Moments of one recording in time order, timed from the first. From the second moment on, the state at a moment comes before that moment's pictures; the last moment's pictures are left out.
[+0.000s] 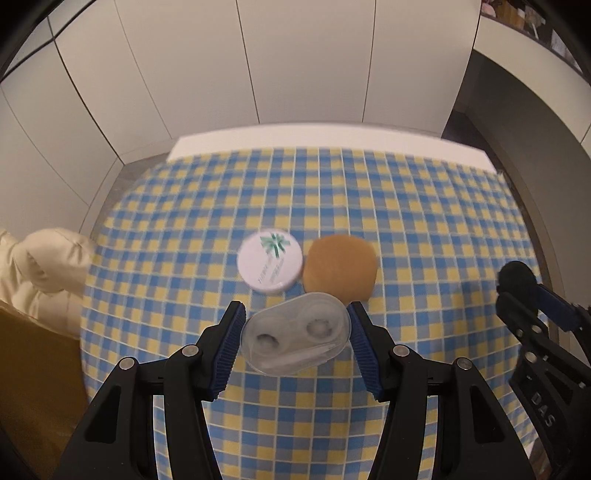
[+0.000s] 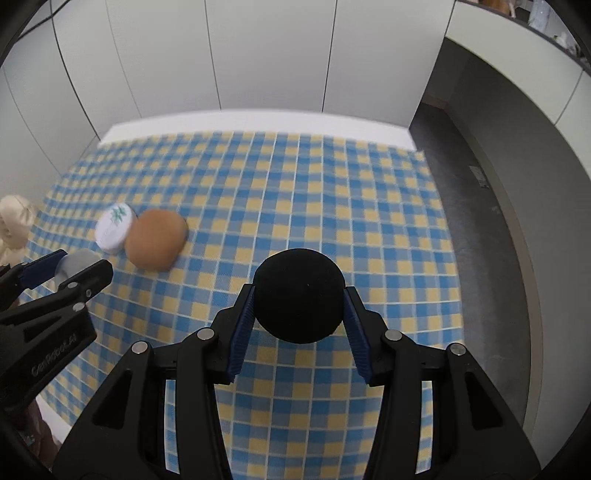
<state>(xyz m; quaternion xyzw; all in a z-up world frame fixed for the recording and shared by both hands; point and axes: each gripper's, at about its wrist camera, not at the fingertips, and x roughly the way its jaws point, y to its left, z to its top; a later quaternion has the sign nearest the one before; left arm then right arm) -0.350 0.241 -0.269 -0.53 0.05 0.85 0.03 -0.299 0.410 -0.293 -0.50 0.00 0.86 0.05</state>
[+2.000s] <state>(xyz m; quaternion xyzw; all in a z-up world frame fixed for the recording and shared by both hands) -0.251 0.241 0.060 -0.41 0.07 0.91 0.07 -0.214 0.393 0.042 -0.39 -0.04 0.92 0.06</state>
